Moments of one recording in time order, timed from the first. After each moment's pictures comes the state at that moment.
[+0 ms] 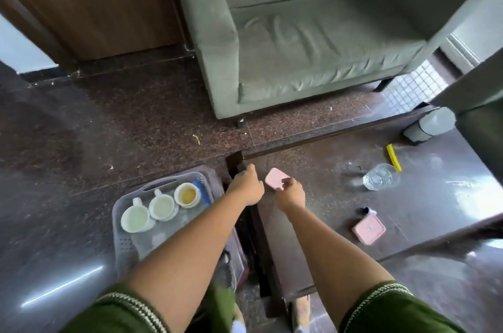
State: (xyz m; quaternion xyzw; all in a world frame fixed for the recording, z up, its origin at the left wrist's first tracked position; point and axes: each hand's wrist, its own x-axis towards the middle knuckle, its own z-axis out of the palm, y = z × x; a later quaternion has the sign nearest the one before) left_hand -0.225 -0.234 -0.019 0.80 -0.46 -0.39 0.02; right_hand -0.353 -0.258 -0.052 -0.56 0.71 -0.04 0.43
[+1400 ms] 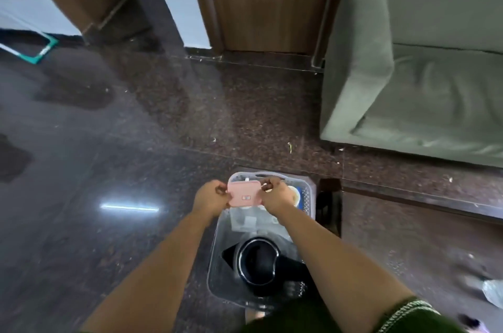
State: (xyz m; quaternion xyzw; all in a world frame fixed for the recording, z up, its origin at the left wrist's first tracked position) left_hand -0.002 0.007 0.011 0.87 -0.06 -0.35 0.34; right_hand -0.107 -0.135 0.007 -0.73 0.45 0.08 0.52
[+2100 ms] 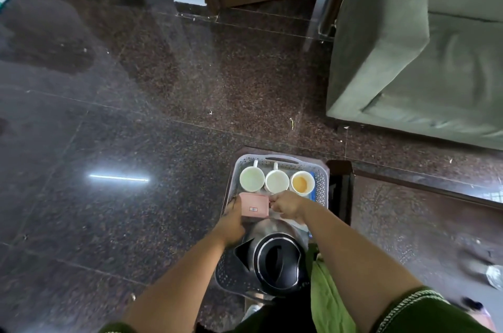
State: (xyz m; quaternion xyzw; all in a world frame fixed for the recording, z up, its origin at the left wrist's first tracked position) left_hand -0.046 0.042 -0.069 0.82 -0.24 -0.47 0.21; right_hand -0.112 -0.138 -0.066 -0.69 0.37 0.35 0.52
